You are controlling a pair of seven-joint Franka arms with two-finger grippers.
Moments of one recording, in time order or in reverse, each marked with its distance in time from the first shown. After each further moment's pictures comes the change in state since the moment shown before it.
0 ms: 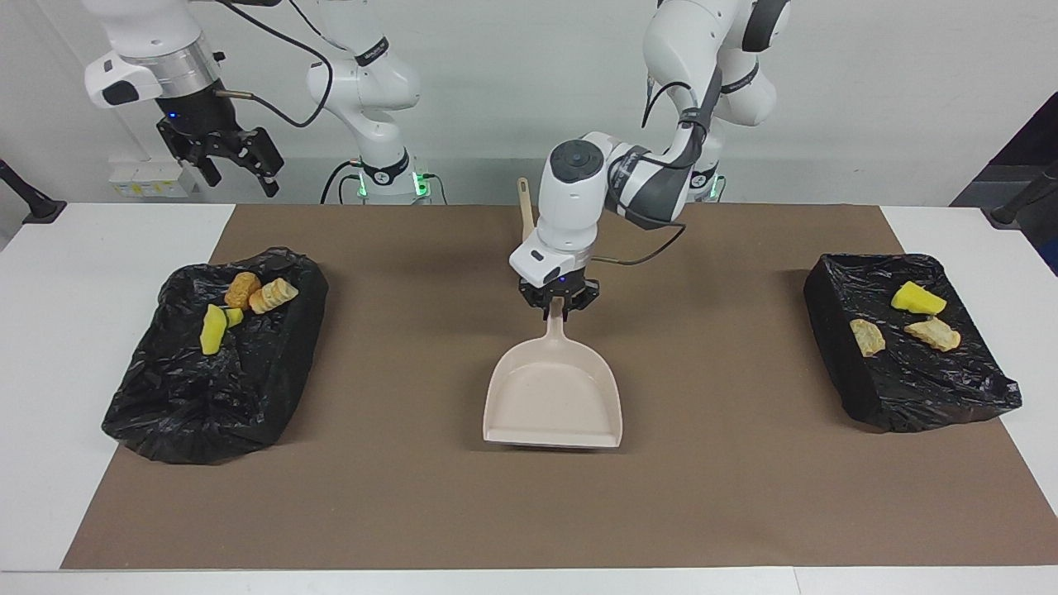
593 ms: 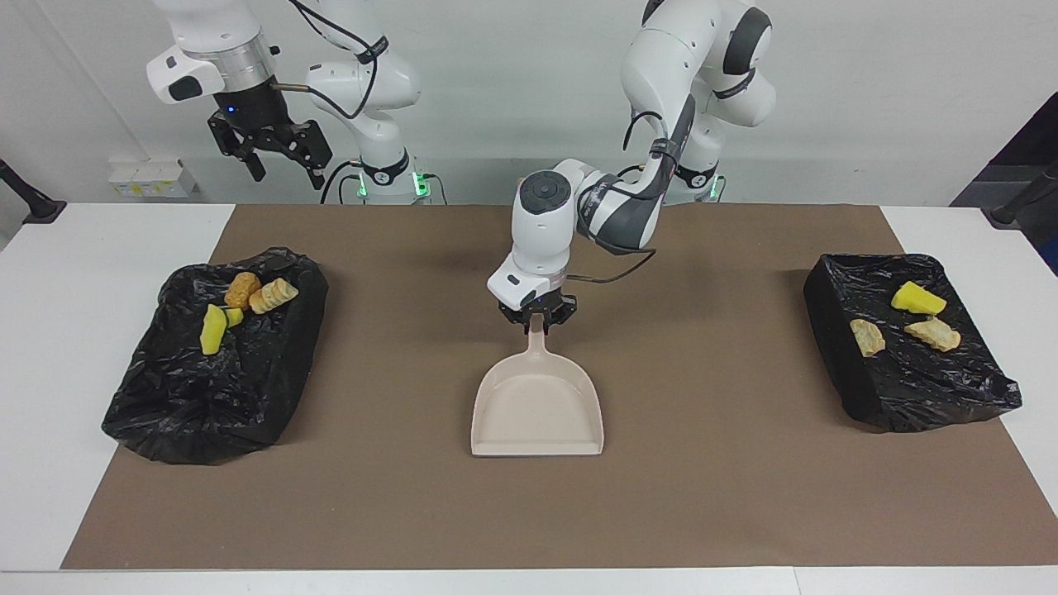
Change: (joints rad) left arm -0.022 0.086 0.005 0.070 0.018 0.005 -0.047; right arm 0.080 -0.028 -0.009 -0.031 0.000 0.012 -0.007
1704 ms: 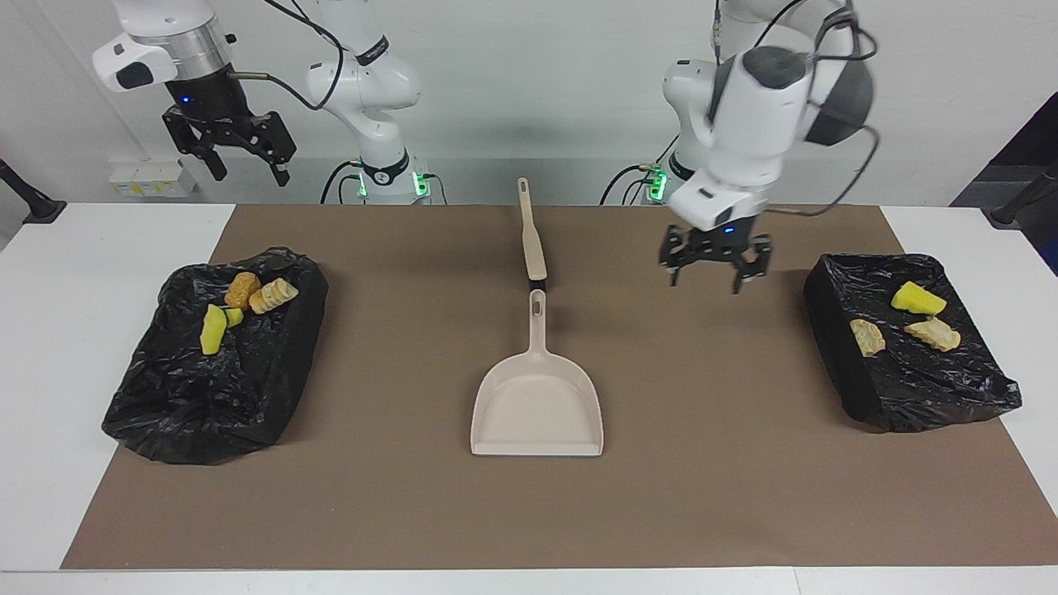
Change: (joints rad) left arm 0.379 -0.488 0.041 -0.198 0.061 -0.191 0.606; right arm -0.048 0.035 -0.022 0.084 0.000 -0.018 -0.119
